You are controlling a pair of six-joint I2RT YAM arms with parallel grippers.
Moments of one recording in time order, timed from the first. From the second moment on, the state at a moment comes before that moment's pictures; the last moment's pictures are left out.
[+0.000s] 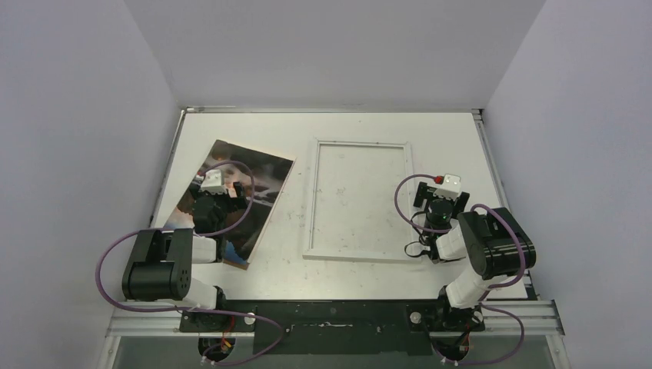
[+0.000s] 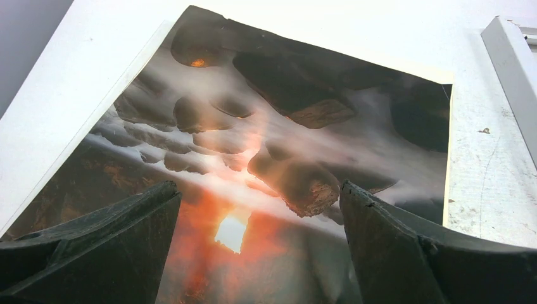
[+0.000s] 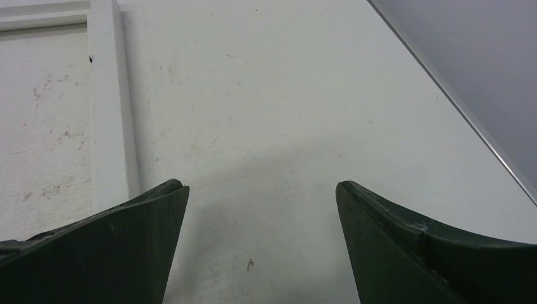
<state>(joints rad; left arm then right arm) 0.01 1.48 0.23 1.07 -0.02 -0.07 0.14 1.63 0.22 1.18 0.49 0.01</state>
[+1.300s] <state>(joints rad) 0.25 1.67 1.47 -0.41 0.07 0.07 0.30 1.53 1.04 0.14 0.30 0.48</state>
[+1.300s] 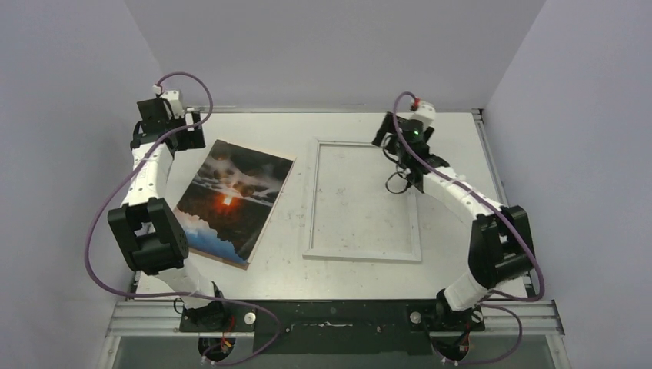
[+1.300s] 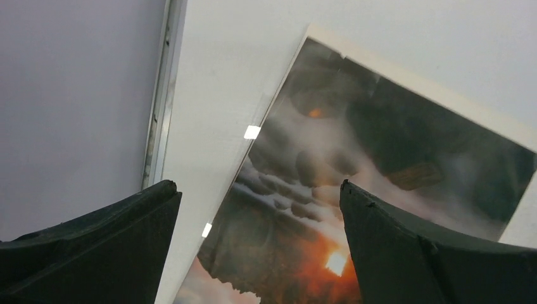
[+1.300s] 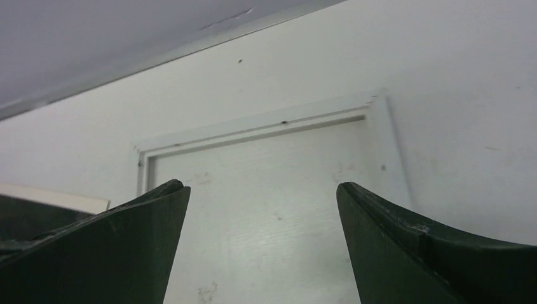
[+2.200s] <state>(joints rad) 0.36 1.94 1.50 -0.55 -0.18 0.28 0.93 2.08 1.78 -0.45 0.32 0.48</state>
